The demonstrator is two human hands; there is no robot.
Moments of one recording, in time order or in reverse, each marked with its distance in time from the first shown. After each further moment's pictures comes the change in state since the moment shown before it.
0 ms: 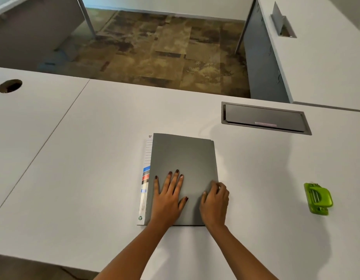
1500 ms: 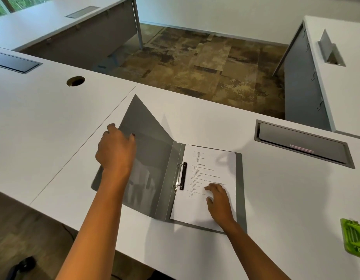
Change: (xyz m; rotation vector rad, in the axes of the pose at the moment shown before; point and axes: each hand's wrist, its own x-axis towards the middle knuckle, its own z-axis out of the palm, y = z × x) left_hand -0.030 -0.121 -0.242 -0.417 0.404 -0.958; right_hand 0.009 -0.045 0.006 0.381 -0.398 -0.205
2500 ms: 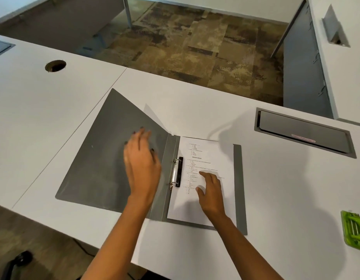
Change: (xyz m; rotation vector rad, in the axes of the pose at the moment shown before) left_hand -0.027 -0.007 0.103 -0.135 0.141 0.465; right_hand 0.013 -0.023 0.013 0.035 0.033 0.036
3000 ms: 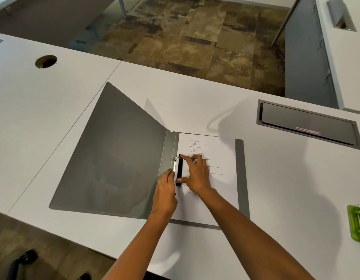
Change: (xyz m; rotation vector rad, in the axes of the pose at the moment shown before) left_hand -0.082 -0.033 0.094 -0.171 -0.684 -0.325; right_hand 0.058 -0.037 0.022 -0.285 -0.182 -0.110
